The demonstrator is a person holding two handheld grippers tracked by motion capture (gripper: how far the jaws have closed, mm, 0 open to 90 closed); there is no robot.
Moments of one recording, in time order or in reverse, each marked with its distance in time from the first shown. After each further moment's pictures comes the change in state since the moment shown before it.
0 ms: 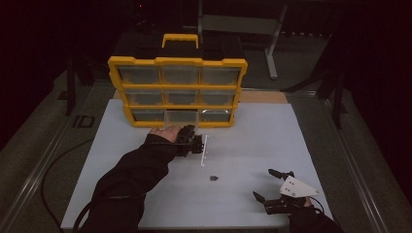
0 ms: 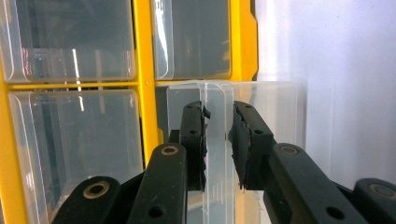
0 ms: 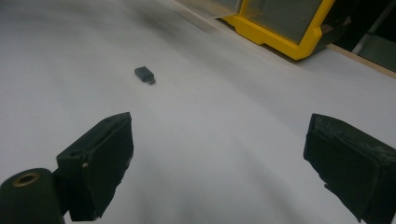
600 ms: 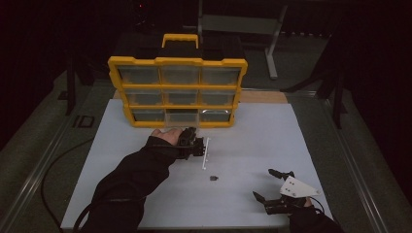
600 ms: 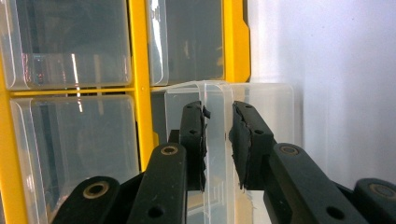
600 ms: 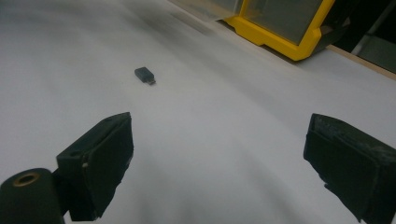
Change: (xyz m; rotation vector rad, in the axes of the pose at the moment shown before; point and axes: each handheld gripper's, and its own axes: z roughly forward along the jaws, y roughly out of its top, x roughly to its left) left arm -0.004 0.004 -0.006 0.002 -0.006 0.000; right arm 0.000 0.000 0.000 -0.003 -0.001 -0.003
